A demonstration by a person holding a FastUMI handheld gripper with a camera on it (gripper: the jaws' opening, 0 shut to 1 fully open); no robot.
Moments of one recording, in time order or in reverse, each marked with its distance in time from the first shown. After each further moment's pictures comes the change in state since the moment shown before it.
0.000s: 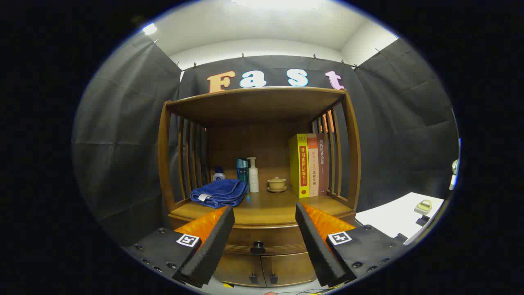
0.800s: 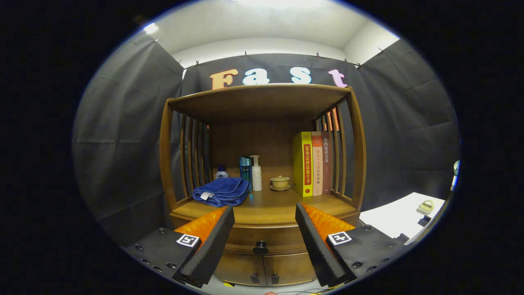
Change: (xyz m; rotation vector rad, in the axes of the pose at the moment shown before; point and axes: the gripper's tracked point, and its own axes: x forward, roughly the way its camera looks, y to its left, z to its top) arm 0.007 0.009 -0.003 -0.006 0.021 0.020
